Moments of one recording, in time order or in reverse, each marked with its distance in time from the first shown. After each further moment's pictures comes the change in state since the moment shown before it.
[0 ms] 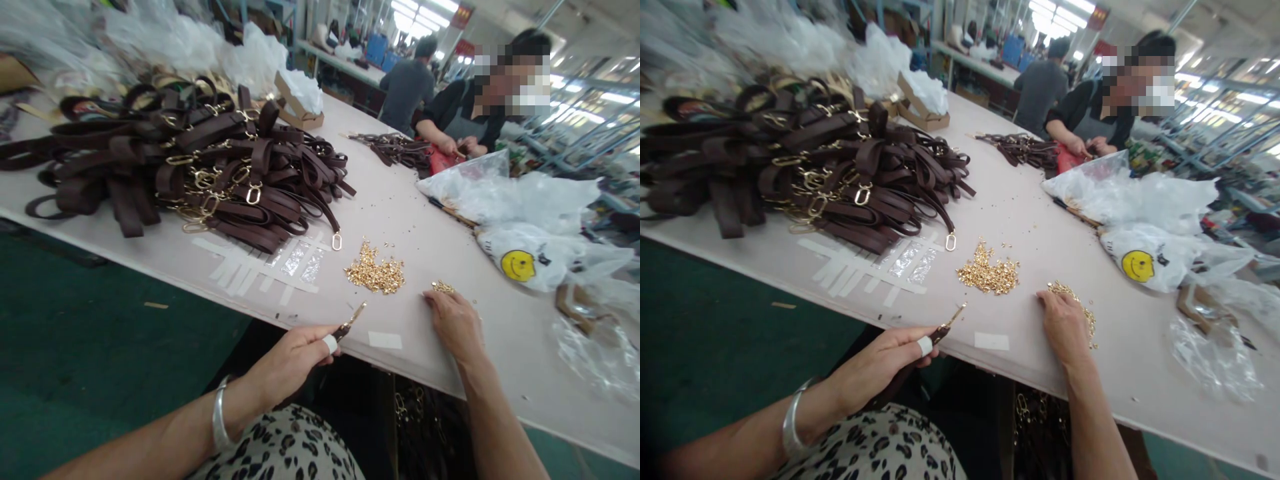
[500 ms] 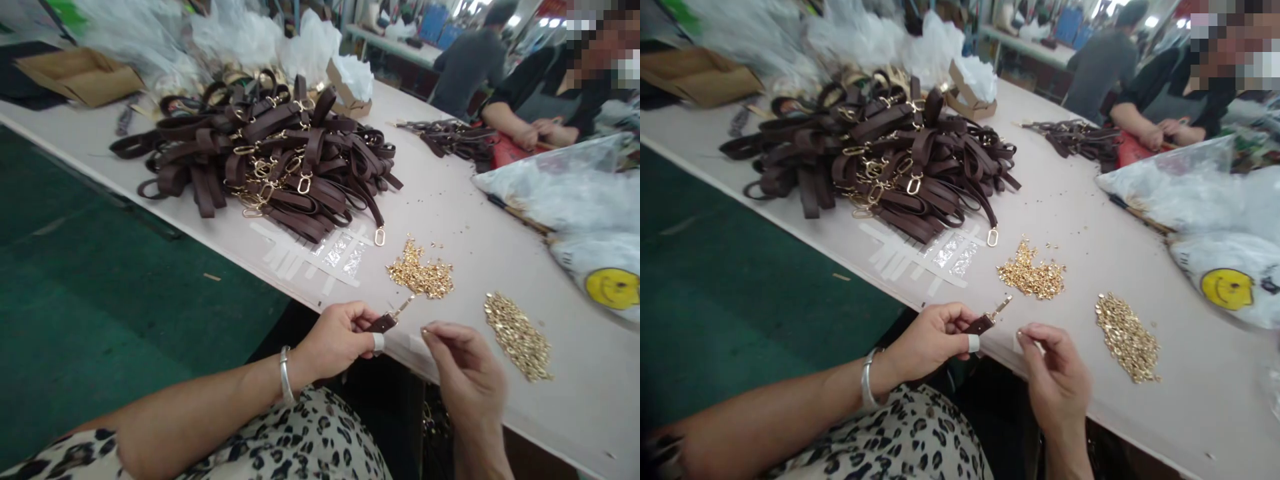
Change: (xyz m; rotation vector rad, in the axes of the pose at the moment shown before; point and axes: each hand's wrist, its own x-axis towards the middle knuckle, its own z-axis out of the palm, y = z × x) left_hand 0.015 -0.012 0.006 -0.269 0.197 -0.001; right_hand -0.057 -0.137 0.002 0.895 0.205 0.223
